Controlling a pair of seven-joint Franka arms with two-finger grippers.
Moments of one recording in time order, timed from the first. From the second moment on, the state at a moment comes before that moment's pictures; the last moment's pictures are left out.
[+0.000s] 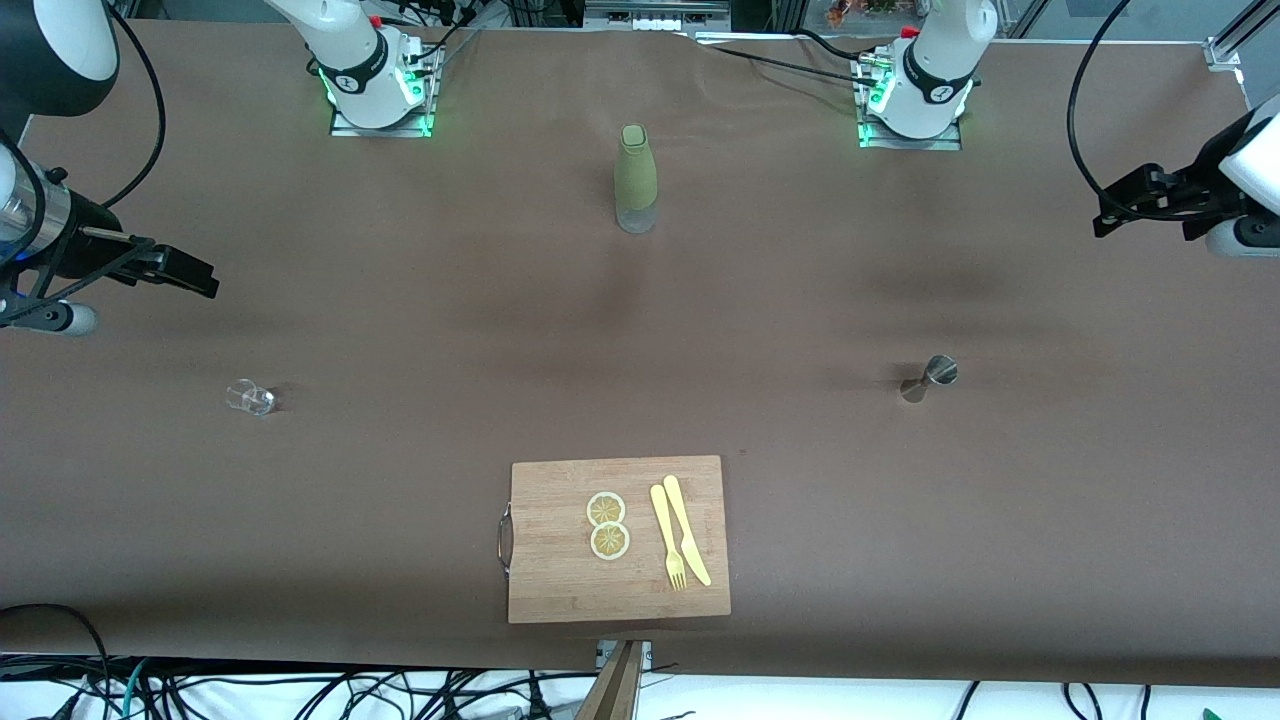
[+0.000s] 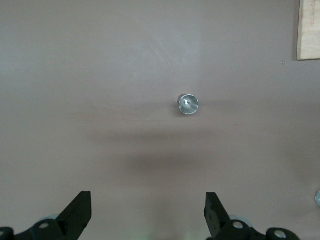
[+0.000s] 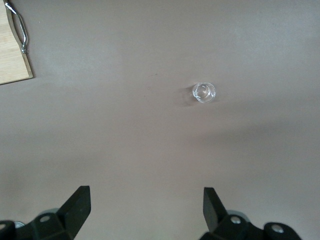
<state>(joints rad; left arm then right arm) 0.11 -0.03 -0.08 -1.62 0.00 1.52 0.02 0.11 0.12 -0.10 -1.57 0.01 1.61 0.16</state>
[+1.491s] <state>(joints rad) 0.17 -0.03 -0.08 -1.68 0.00 1.63 0.03 0.11 0.12 -0.10 -1.57 0.01 1.62 0.16</state>
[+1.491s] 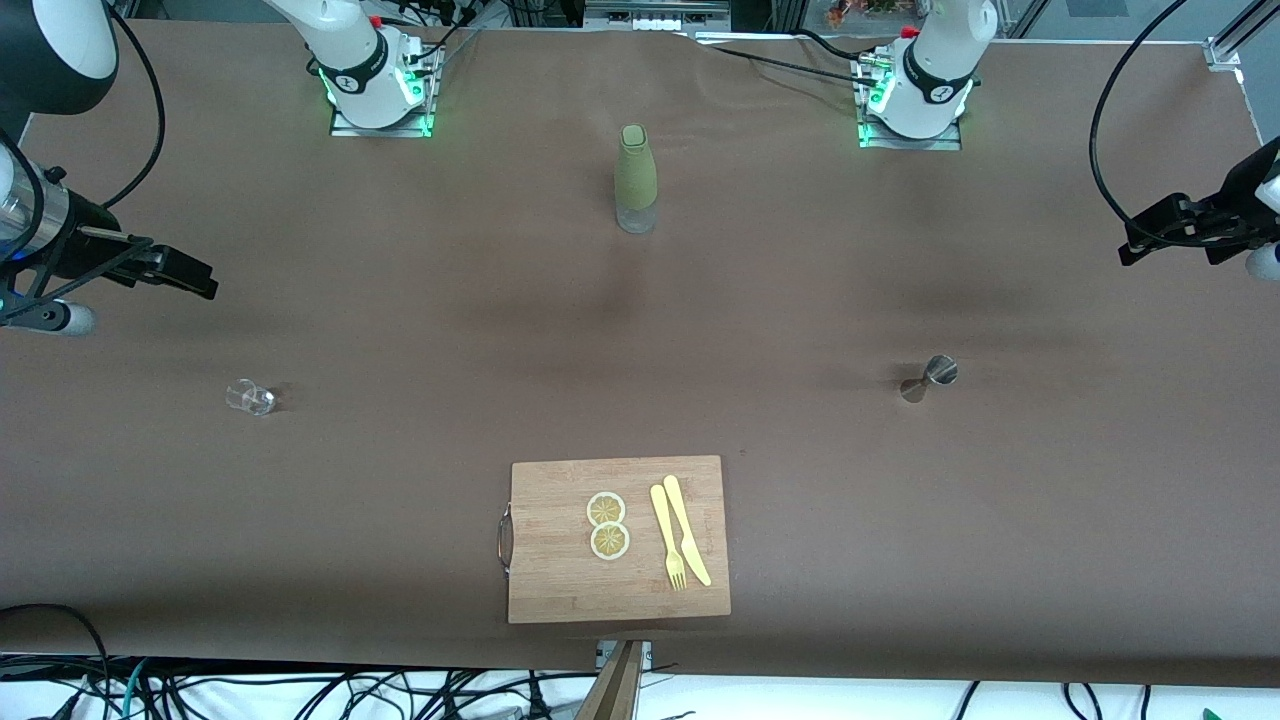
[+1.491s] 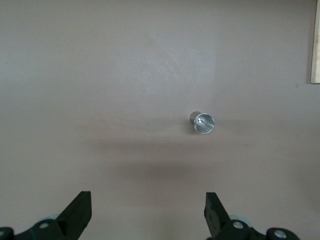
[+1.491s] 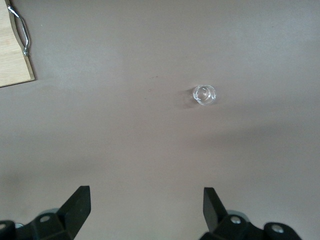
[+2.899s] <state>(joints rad) 0.37 0.00 -0.08 -1.61 -0.30 1.58 0.81 0.11 0.12 -0.10 -1.57 0.01 1.62 0.16</state>
